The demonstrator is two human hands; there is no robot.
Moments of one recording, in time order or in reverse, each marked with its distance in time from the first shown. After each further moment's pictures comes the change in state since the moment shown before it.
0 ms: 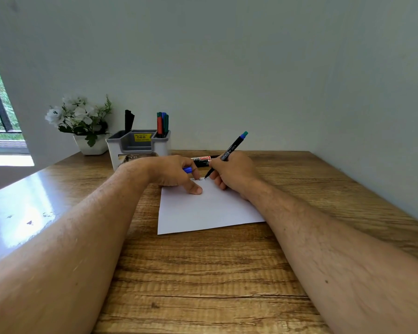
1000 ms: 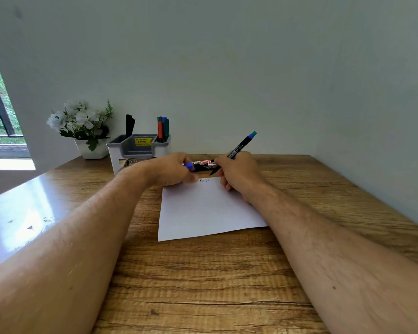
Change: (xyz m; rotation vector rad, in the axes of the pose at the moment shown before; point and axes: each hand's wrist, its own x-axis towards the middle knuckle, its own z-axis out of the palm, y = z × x) left_hand -0.007 0.003 -0.002 -0.092 0.184 -0.008; right_hand 0.002 -0.004 -0.005 0.106 0.090 0.045
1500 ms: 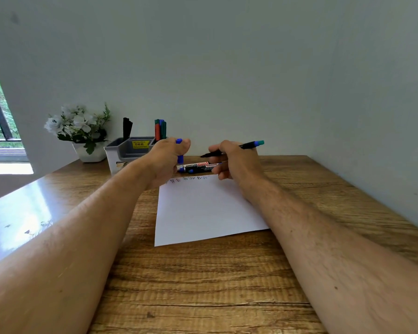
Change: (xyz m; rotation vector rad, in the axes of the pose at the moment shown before) left_hand -0.002 0.021 0.001 -0.852 0.291 -0.002; right_hand -0.003 -0.019 -0.008 0.350 -0.028 -0.033
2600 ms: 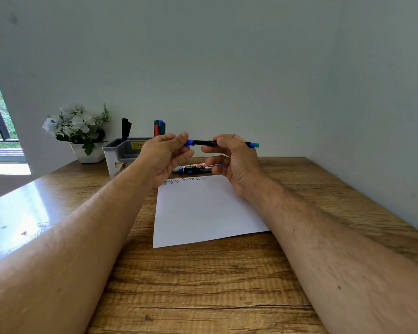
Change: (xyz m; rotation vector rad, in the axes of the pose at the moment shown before) left_hand 0.004 -0.003 -0.007 -0.609 -0.007 0.024; right_hand -0.002 -0.004 -0.001 0.295 -0.142 -0.013
